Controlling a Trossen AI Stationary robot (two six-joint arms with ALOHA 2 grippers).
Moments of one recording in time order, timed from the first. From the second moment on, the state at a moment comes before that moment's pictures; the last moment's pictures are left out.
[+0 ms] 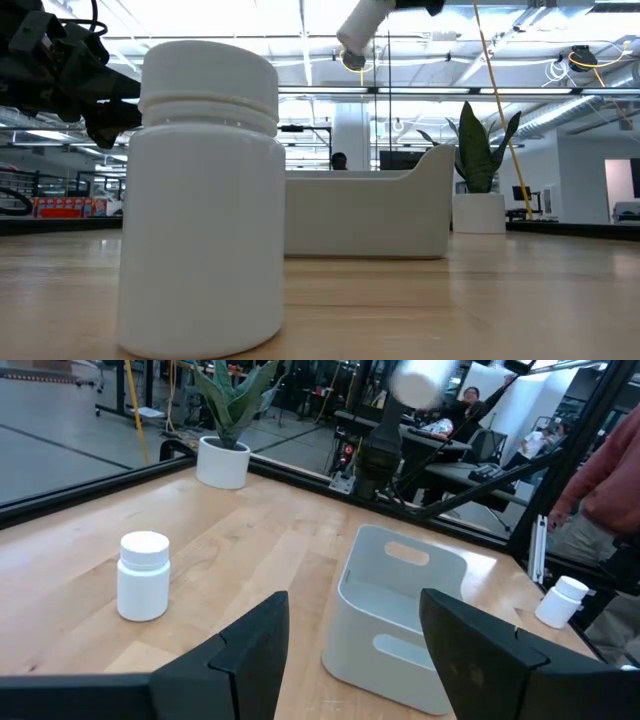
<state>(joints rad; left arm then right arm) -0.18 0.18 0.01 0.08 -0.29 -0.31 0.20 1.27 1.15 -0.37 0.37 0.09</state>
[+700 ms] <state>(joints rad) -0.18 0.18 0.01 0.08 -0.29 -0.31 0.38 1.58 1.22 -0.39 0.52 0.26</state>
